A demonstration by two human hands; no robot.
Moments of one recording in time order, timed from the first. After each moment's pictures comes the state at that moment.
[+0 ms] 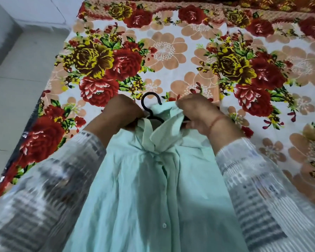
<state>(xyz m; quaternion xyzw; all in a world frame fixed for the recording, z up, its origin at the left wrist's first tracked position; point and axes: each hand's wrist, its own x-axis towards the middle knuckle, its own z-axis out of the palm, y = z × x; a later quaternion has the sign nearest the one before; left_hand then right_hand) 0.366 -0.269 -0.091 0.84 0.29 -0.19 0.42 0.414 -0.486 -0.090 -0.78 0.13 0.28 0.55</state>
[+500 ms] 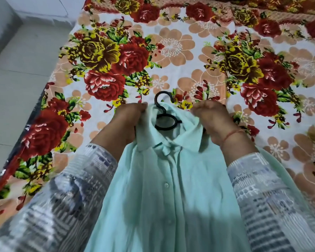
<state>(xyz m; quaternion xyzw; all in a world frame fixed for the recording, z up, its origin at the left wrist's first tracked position) 0.339 -0.279 -0.113 0.54 0.41 -0.14 0.72 0.388 -0.507 -0.109 -0.78 0.18 0.22 0.56</state>
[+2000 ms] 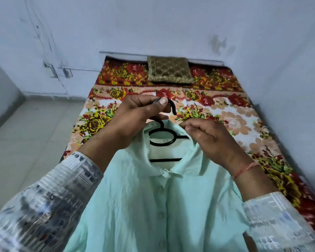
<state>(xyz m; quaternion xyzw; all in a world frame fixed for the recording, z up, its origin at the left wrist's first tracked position) 0.313 -0.301 0.191 0.70 -0.07 -0.02 0.71 0.303 -0.543 0.176 -0.89 -0.17 0.02 0.41</state>
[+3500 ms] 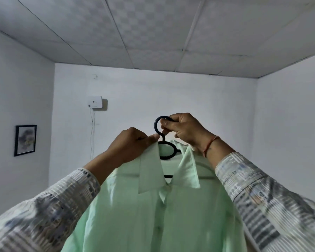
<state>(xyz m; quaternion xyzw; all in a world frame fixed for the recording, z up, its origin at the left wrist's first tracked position) -0.175 -0.348 0.775 0.89 -0.07 0.30 0.33 -0.136 -0.549 0.820 -0.79 -0.30 -0.17 0.50</state>
